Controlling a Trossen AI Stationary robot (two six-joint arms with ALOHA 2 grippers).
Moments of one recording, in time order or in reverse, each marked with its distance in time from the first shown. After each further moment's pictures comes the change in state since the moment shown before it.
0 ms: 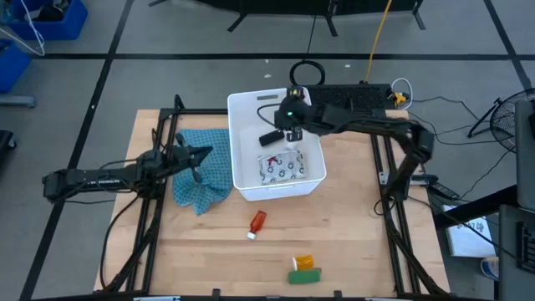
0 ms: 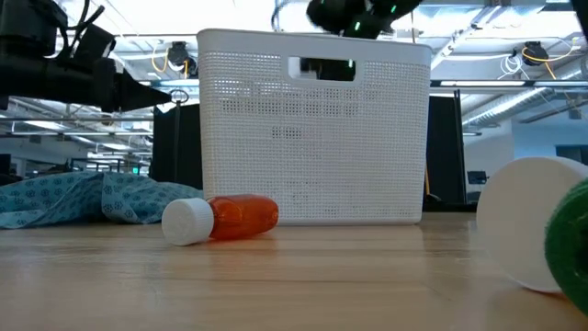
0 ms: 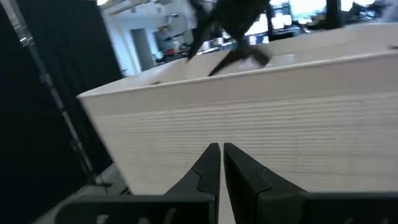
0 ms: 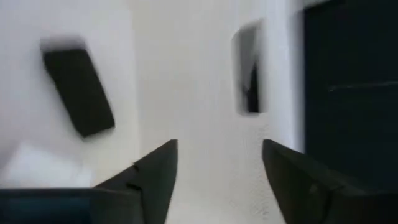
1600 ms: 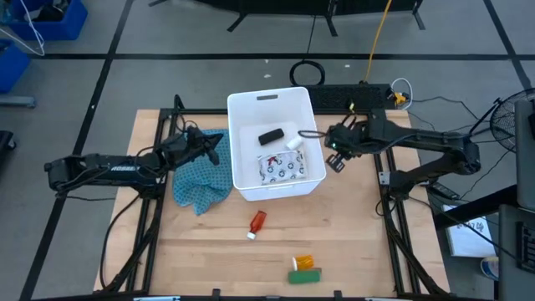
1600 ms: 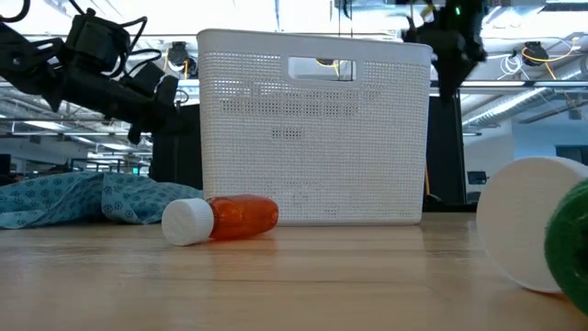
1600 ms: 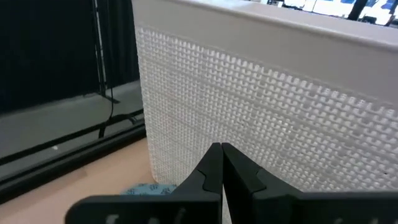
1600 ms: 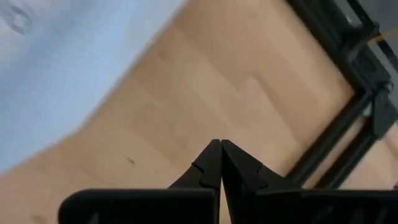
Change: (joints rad) left arm 0.221 0.580 0.159 0.215 0.028 -0.409; right arm 0.142 -0.453 -0.257 -0.819 -0.161 1.268
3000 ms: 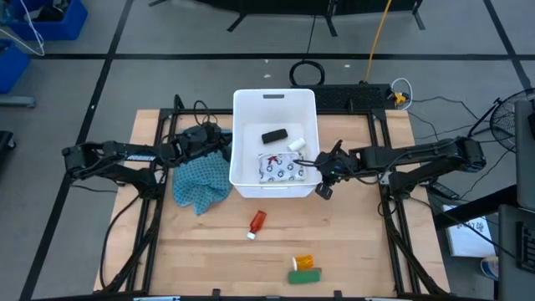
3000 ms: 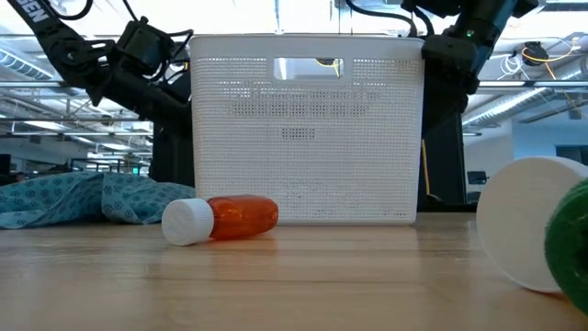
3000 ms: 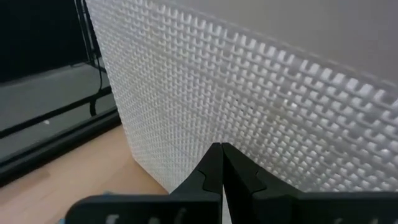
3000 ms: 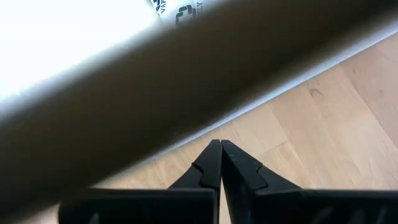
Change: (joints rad) left arm -0.005 0.263 0.215 -0.111 0.051 -0.010; right arm 0.200 -0.051 -0.382 0.663 -0.180 -0.065
